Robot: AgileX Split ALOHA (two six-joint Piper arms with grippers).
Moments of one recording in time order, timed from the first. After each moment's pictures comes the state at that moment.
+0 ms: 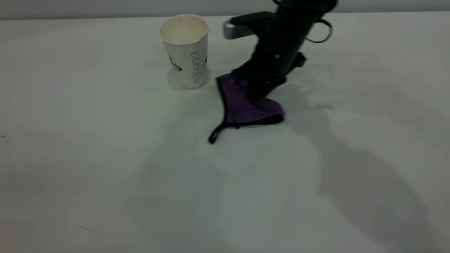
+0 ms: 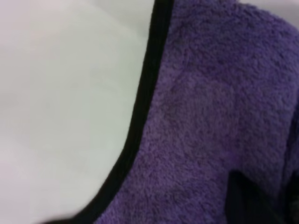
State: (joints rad) left arm -0.04 -0.02 -0.49 0.00 1.13 0.04; right arm 0.46 2.63 -1.82 0.35 0.54 -0.31
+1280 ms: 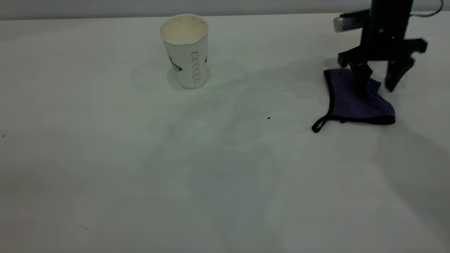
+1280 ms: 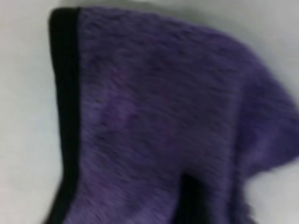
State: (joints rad) left arm -0.04 -0.02 -0.49 0.00 1.13 0.04; right arm 0.13 2.59 -1.88 -0.10 0.96 0.08
